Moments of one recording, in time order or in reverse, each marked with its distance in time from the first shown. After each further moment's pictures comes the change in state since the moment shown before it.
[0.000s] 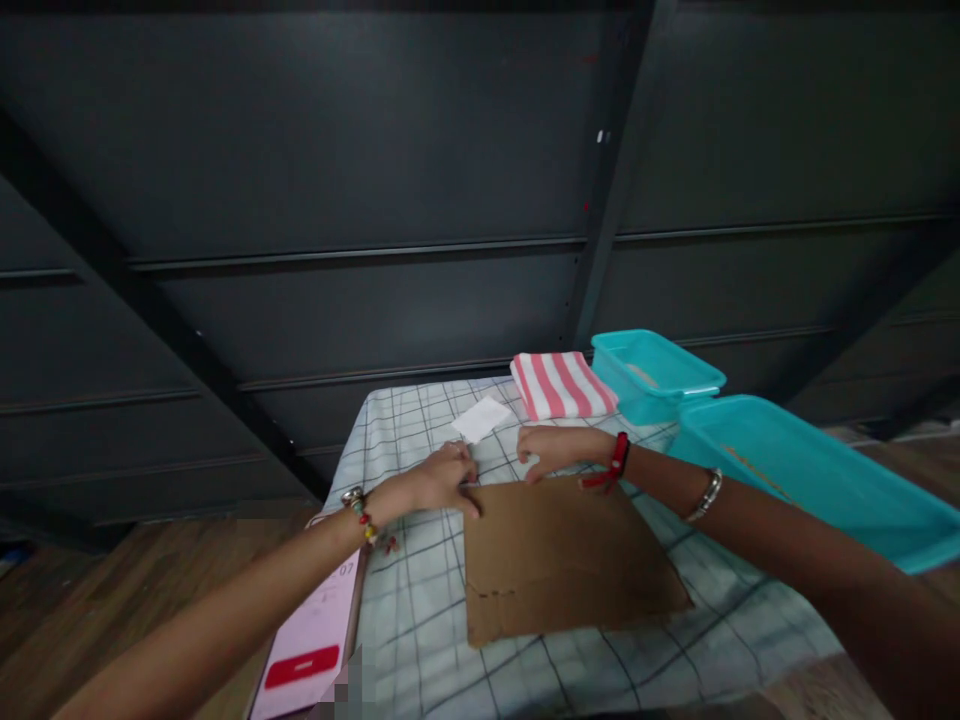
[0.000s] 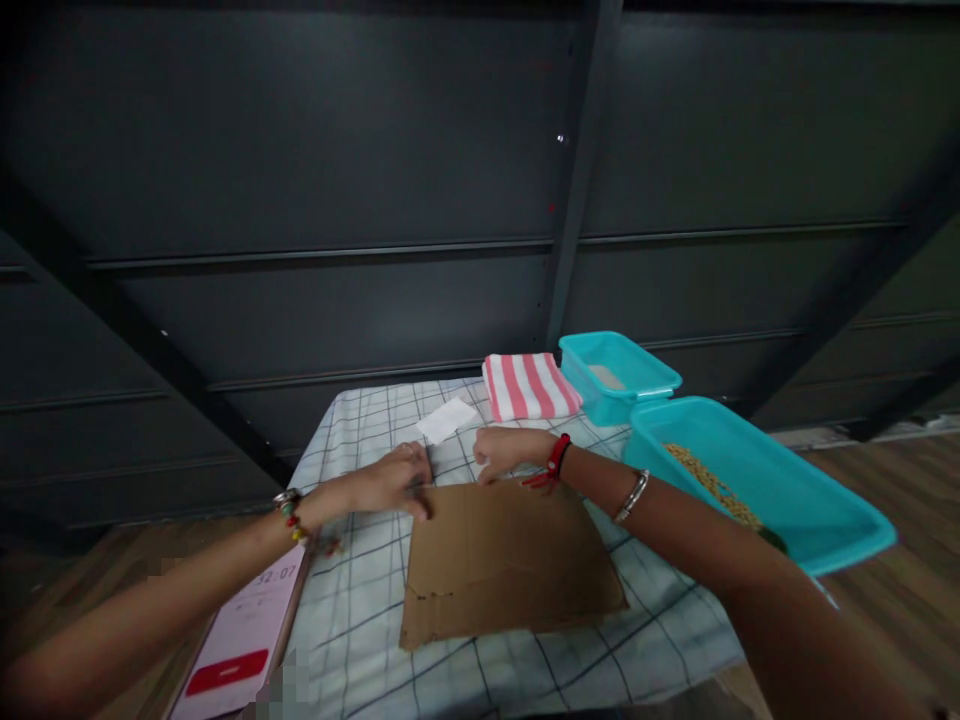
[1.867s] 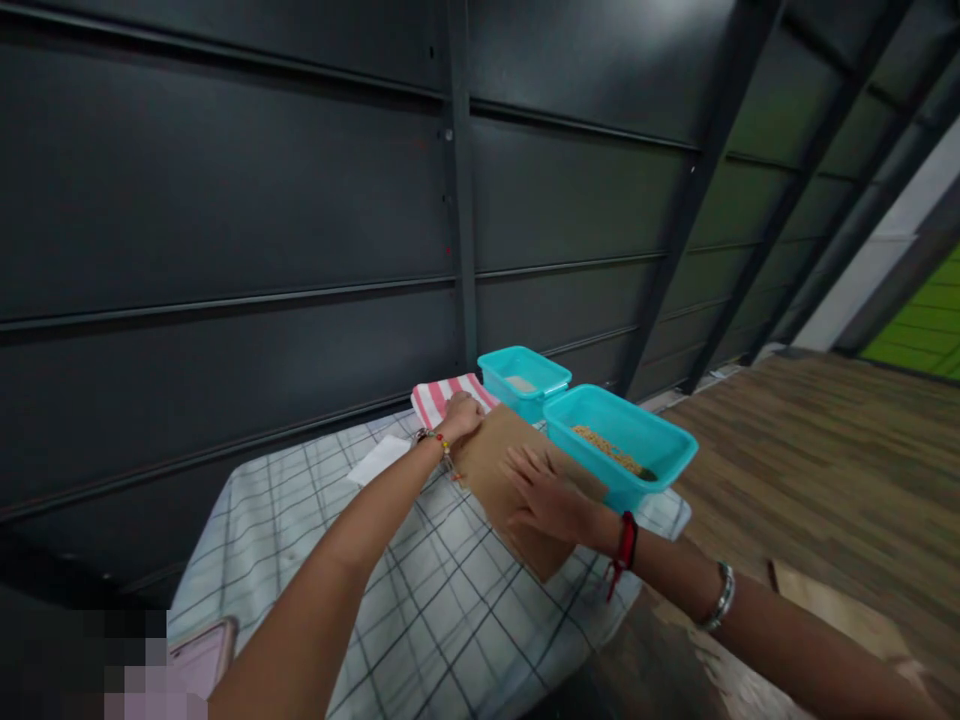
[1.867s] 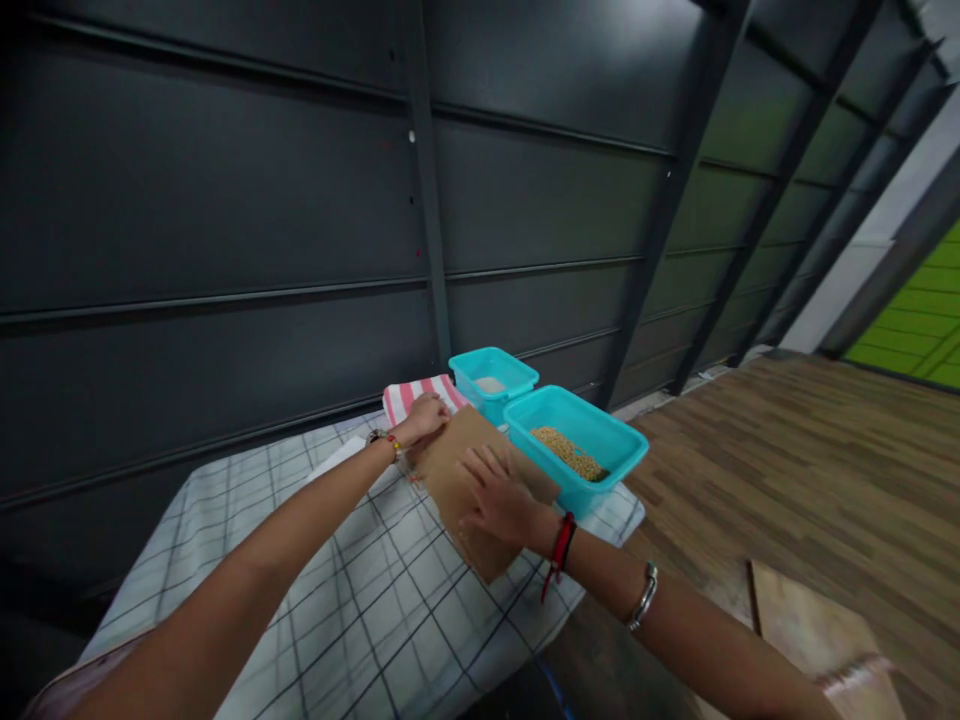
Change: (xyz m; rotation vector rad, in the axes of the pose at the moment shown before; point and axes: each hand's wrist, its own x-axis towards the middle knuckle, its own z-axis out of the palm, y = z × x) left_hand 0.201 0.101 -0.025 -0.186 0.295 0.179; right_hand -0.132 -0.032 0.080 -0.265 0.552 0.532
